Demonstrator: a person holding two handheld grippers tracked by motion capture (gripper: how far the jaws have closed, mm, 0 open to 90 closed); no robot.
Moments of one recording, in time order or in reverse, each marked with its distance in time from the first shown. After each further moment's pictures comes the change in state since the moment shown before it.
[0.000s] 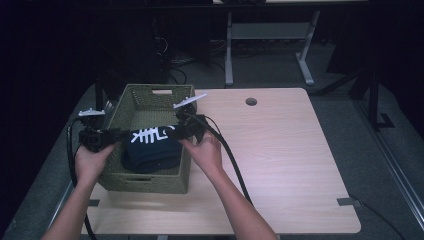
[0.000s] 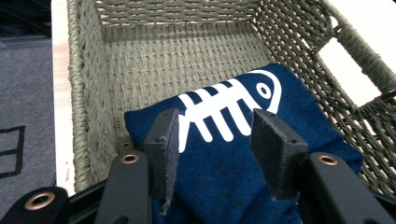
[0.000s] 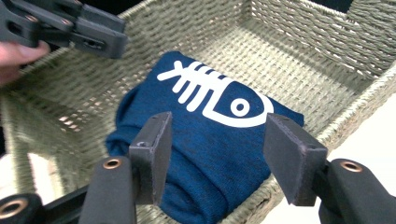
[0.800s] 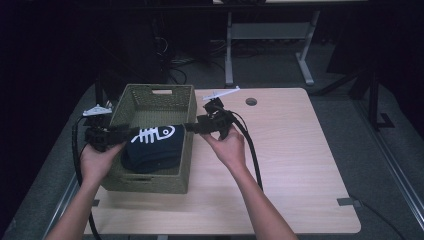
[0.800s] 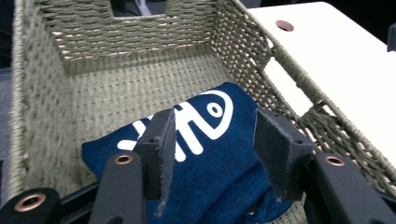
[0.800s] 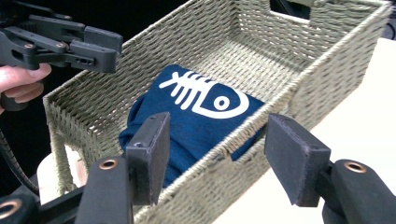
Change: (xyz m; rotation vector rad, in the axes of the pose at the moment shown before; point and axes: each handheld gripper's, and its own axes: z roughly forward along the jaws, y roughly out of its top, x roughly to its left) left arm -0.037 0.009 -0.010 -0.069 -0.086 0.077; right arm -0.041 -0.016 -0.055 -0.082 0.070 0.067
